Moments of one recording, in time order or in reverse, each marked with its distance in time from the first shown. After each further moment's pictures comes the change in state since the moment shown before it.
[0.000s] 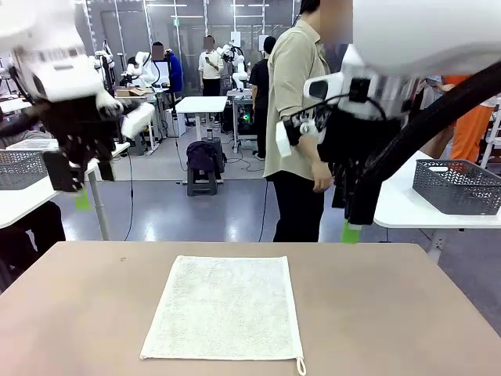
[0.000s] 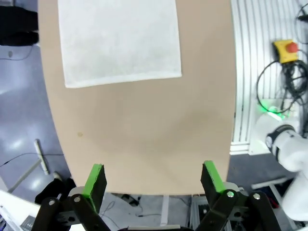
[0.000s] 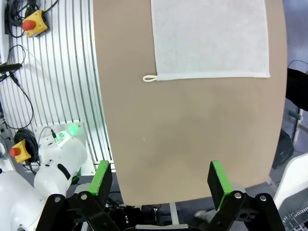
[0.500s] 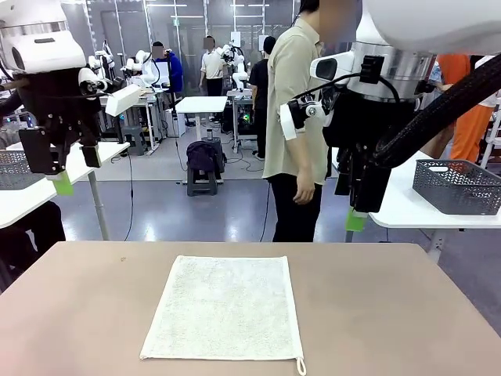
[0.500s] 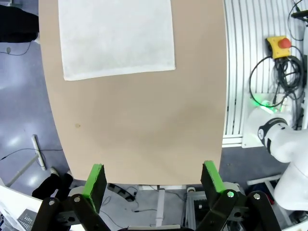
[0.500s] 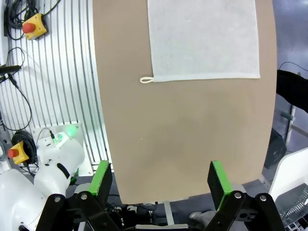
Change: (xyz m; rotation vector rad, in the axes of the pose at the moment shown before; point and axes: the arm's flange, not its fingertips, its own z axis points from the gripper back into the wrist) left arm -0.012 -0.009 0.040 -0.014 0.015 0.015; right arm -0.004 0.013 0.031 -0.045 -0.029 0.008
